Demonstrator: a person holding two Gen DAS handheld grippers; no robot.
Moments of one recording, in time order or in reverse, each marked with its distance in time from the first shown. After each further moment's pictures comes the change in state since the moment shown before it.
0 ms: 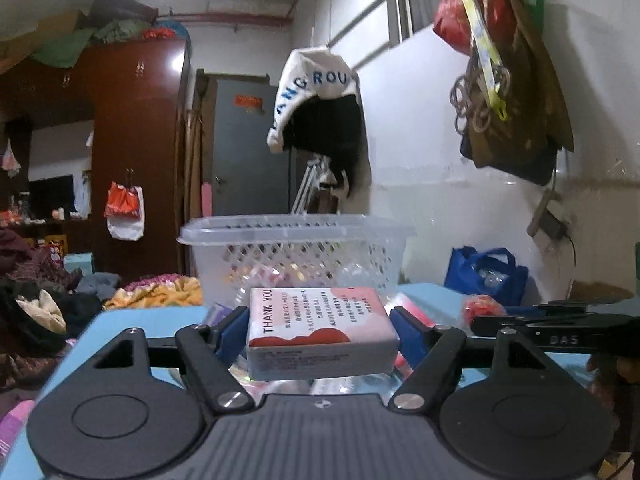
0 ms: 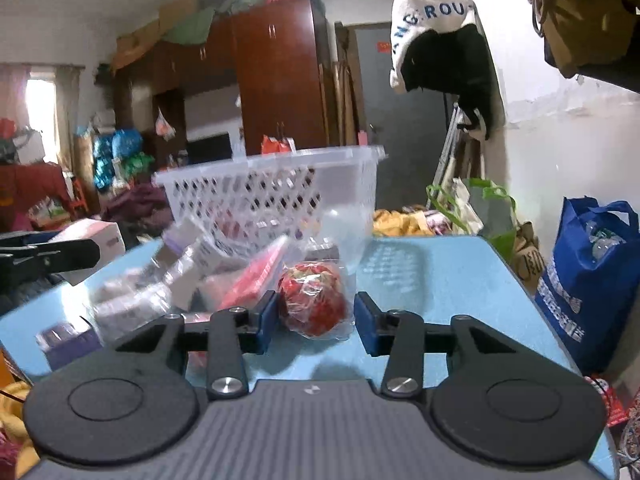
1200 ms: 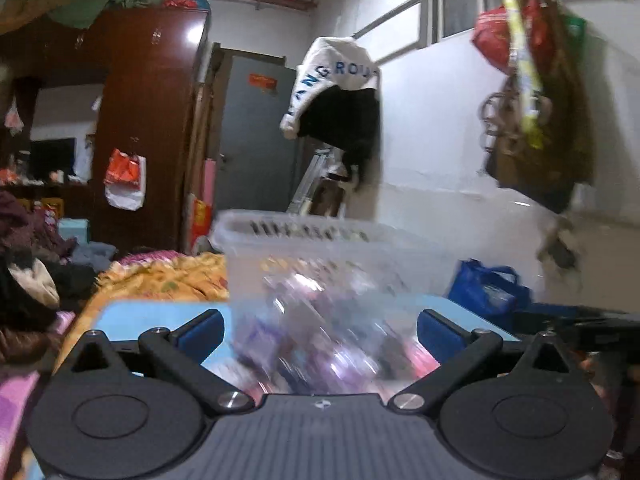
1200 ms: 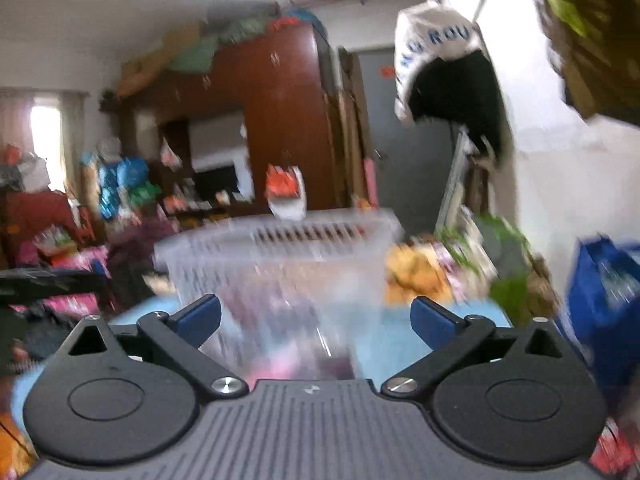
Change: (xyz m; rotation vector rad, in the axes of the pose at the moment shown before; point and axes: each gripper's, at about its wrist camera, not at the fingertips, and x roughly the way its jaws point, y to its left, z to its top) left arm 0.007 0.047 0.015 -0.130 0.055 -0.058; right arm 0.004 -0.007 0.019 0.031 -0.034 0.006
